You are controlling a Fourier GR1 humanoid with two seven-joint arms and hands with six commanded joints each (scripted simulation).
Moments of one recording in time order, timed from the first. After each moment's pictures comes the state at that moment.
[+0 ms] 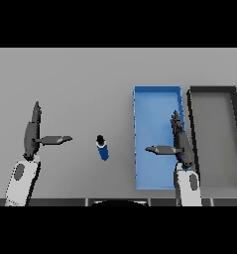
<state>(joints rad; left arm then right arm) -0.11 0.43 -0.16 -1.48 0.24 0.26 0.01 0.00 0.00 0.00 -1.57 0.00 0.00 0.00</state>
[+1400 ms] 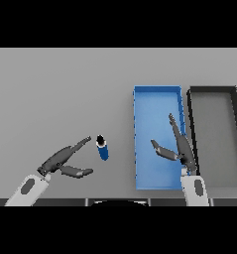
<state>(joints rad) -0.02 0.62 -0.51 -1.73 0.12 -0.21 0.02 0.06 -0.15 0.11 -1.70 0.18 0.07 -0.04</state>
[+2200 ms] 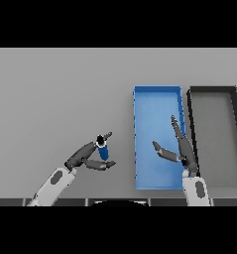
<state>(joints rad) -0.16 0.31 -0.58 -1.42 0.01 -0.13 -0.07 0.09 -0.15 0.10 -1.71 0.17 0.07 -0.05</state>
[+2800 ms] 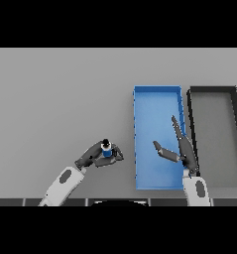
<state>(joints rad) -0.17 0.18 -0.57 -1.38 0.12 -0.15 -0.10 0.09 -0.16 0.10 -1.69 0.18 0.07 -0.06</state>
